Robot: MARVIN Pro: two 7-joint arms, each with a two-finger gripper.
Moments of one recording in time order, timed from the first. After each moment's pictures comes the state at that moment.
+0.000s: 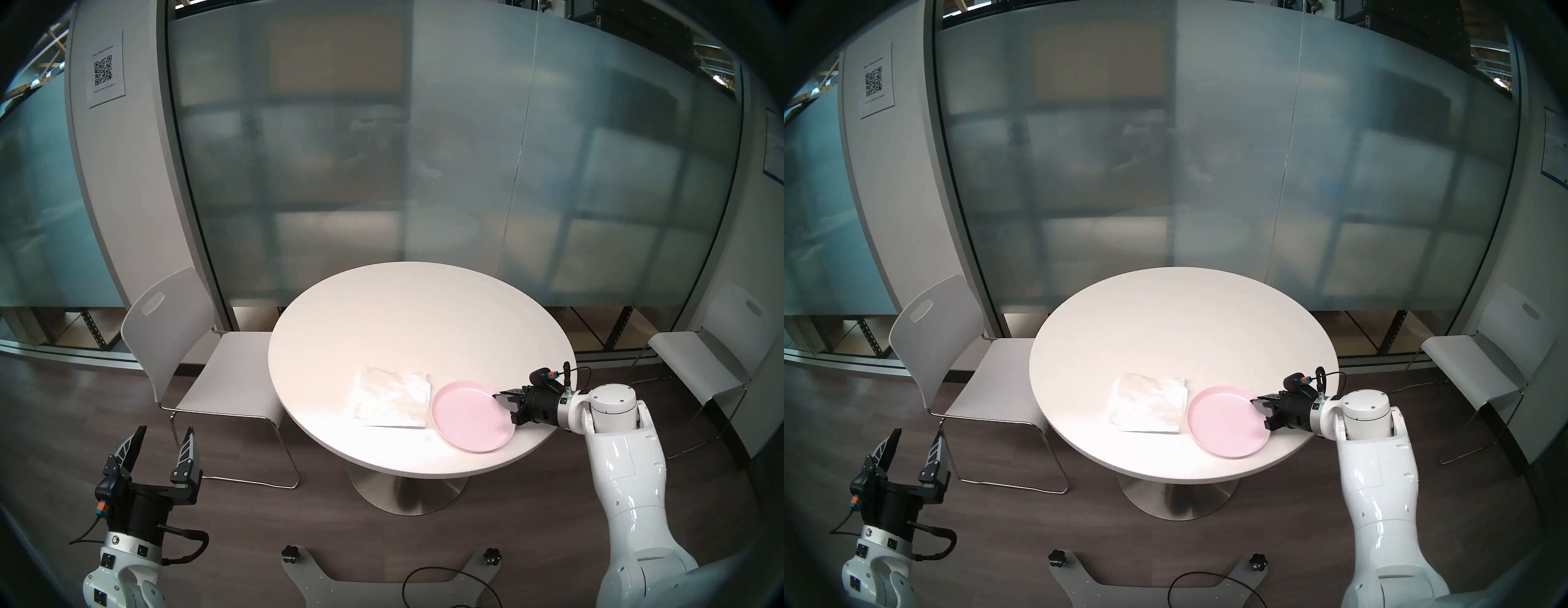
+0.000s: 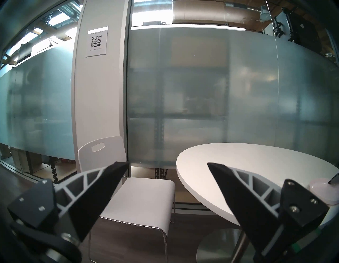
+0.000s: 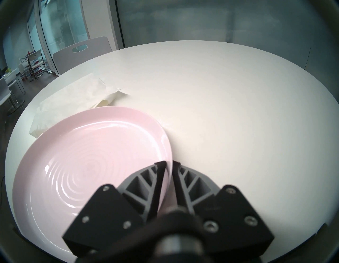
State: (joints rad) left arm 2.33 -1.87 -2.18 -2.15 -0.29 -0.25 -0.58; right arm -1.37 -1.31 1.85 -1.29 -0.26 0.31 1.06
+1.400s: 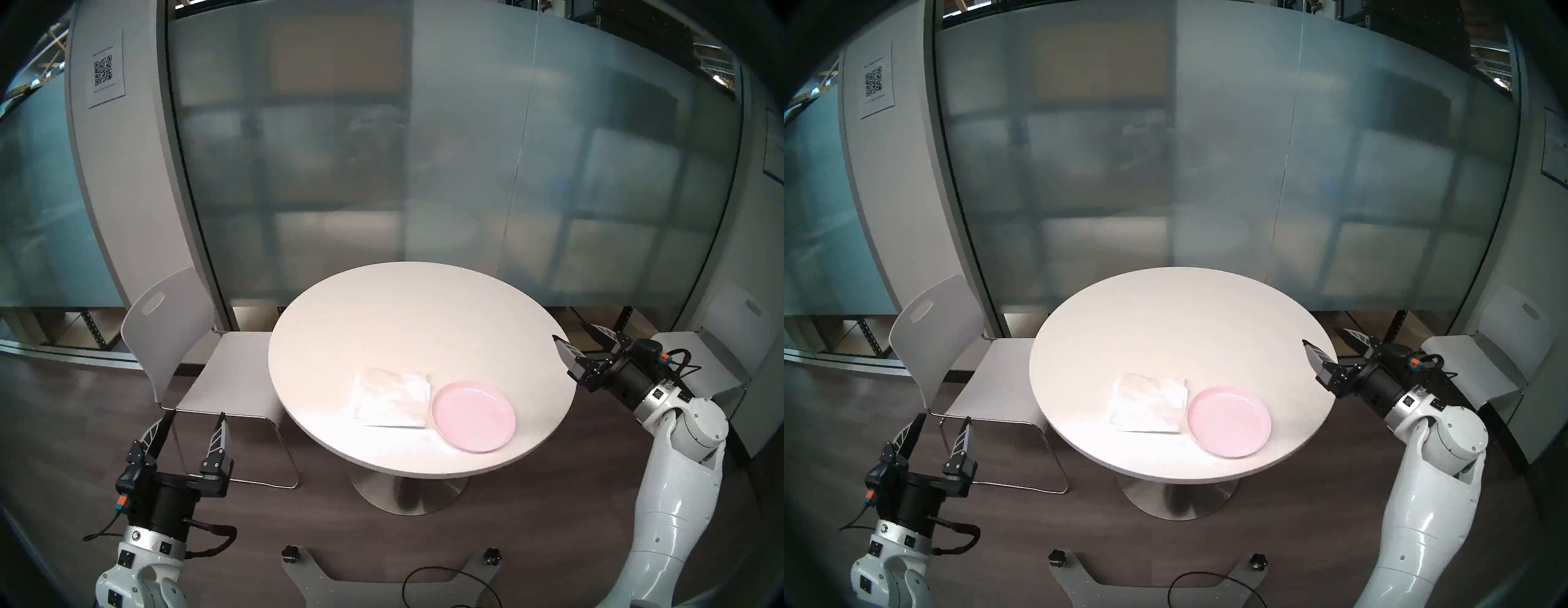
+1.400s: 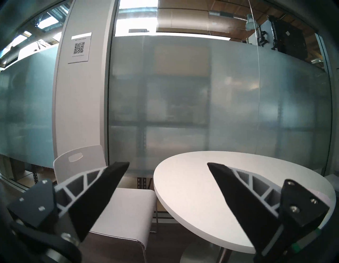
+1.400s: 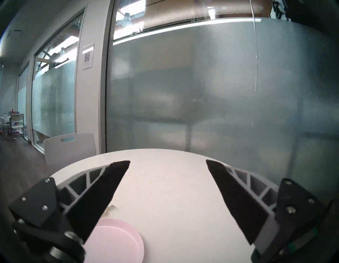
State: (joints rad) left arm 2.36 -1.94 -2.07 -2.25 -0.23 -0.26 -0.62; right arm -1.57 -1.54 2.28 -1.81 0.09 0.15 1.12
